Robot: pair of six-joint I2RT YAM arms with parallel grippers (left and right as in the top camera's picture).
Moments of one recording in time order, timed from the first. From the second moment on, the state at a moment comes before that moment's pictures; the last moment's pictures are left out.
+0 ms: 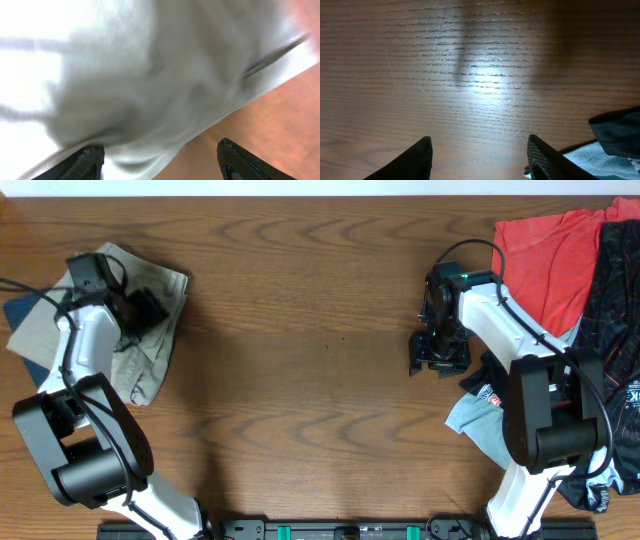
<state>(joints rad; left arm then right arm) 0.35 1.86 1.32 -0.59 0.10 -0.35 0.20 1.99 1.39 -1.14 -0.16 0.24</state>
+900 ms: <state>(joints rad) -0.07 1.86 1.34 -1.24 0.20 -0.25 0.05 1.99 1.53 -1.31 -0.19 0.16</state>
